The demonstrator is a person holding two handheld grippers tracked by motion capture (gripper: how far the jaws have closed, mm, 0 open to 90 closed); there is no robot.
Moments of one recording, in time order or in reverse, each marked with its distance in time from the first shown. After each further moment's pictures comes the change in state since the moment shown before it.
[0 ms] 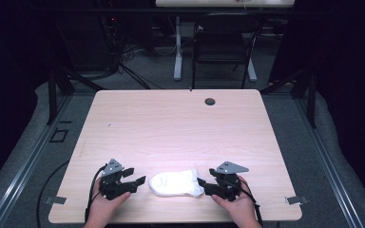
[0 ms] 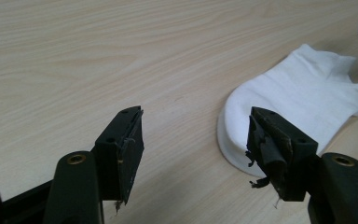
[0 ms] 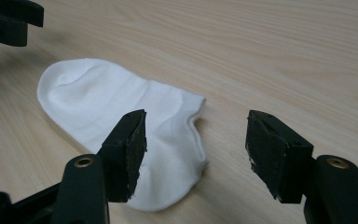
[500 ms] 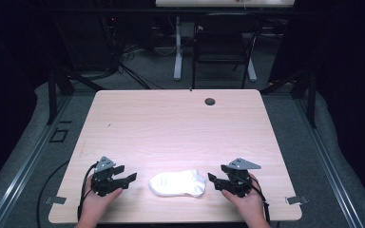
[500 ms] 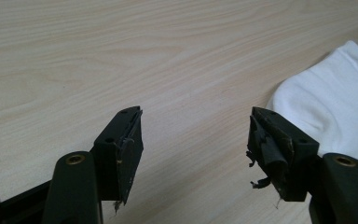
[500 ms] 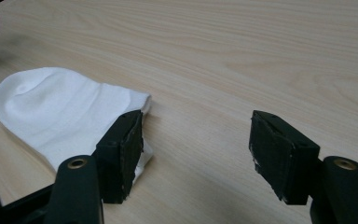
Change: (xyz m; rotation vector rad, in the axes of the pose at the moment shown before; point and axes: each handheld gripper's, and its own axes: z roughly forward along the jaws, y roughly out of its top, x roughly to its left) left arm 0.026 -0.002 -0.006 0.023 0.060 -0.030; right arm -0.030 -0.004 -0.011 -0.011 -0.066 0.069
